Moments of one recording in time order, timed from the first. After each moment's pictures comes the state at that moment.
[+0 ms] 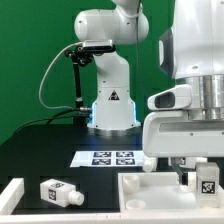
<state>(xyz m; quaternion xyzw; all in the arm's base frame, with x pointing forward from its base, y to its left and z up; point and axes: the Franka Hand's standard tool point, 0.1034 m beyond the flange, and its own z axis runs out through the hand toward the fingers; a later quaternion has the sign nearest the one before) 0.646 0.114 0.064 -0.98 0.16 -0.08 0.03</state>
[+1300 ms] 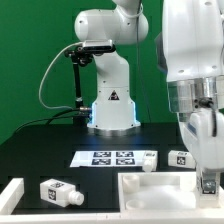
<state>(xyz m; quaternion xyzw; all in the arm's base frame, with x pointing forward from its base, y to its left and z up) 0.642 0.109 0.061 -0.62 0.78 0.00 0.08</state>
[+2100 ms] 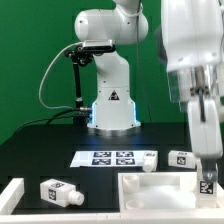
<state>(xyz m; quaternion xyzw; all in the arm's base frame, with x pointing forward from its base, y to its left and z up) 0.648 0.110 0.095 -0.61 0.79 -0.01 0.11</state>
